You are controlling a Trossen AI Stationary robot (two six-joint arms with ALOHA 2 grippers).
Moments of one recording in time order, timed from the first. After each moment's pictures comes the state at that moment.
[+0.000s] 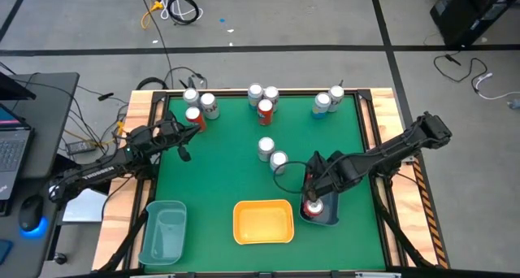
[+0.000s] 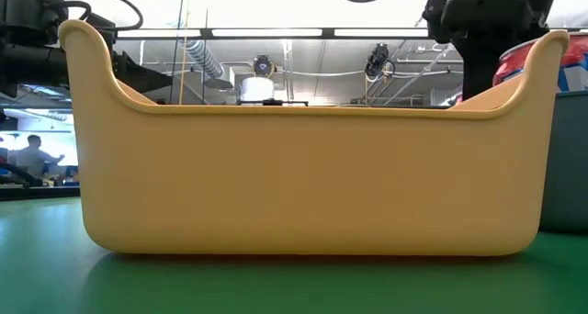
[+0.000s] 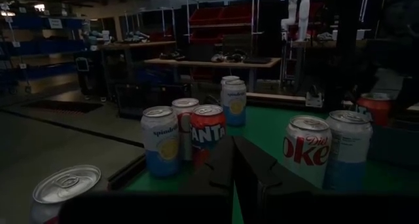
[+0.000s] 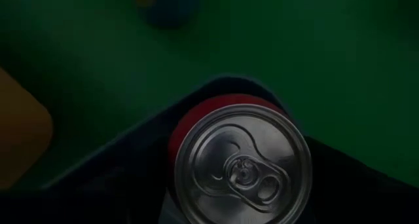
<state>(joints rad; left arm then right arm) 0.46 0.16 0.03 0.20 0.03 0.01 0.37 1.50 1.07 -1.03 0.33 1.17</state>
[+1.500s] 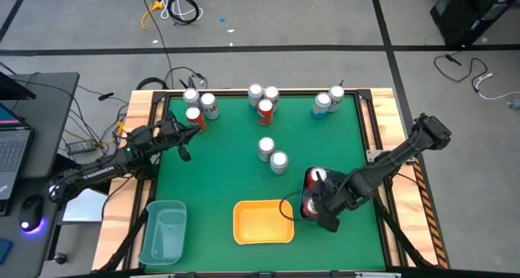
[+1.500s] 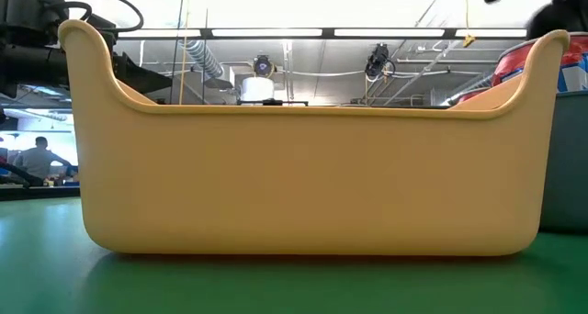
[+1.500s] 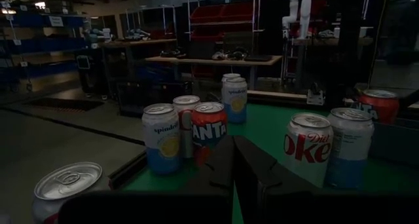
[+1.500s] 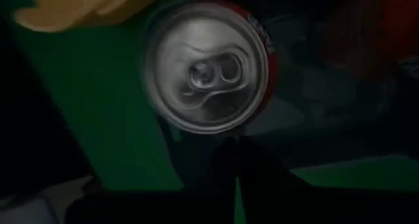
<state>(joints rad) 0.46 0.16 0.03 0.19 0.03 0.01 0.57 1.49 1.16 -1.05 -0.02 1.07</state>
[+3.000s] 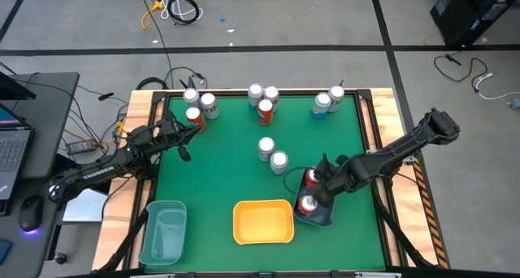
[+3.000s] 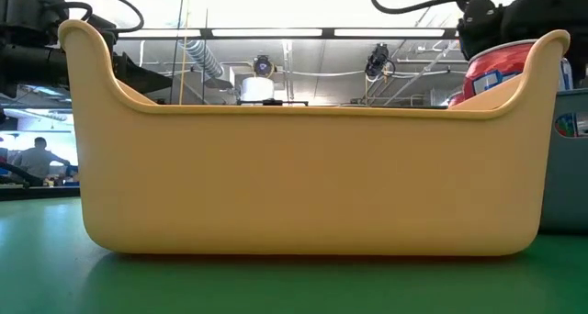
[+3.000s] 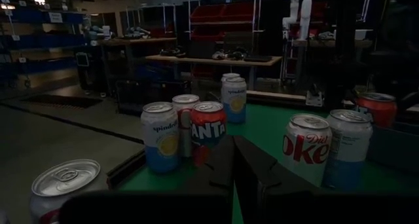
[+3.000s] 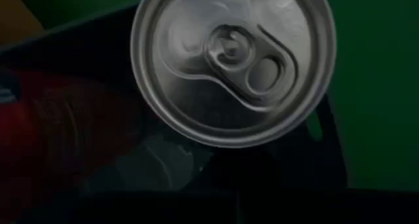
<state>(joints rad) 0.46 0.16 0.03 0.19 0.03 0.00 0.42 1.36 0.90 -0.94 0.20 1.10</state>
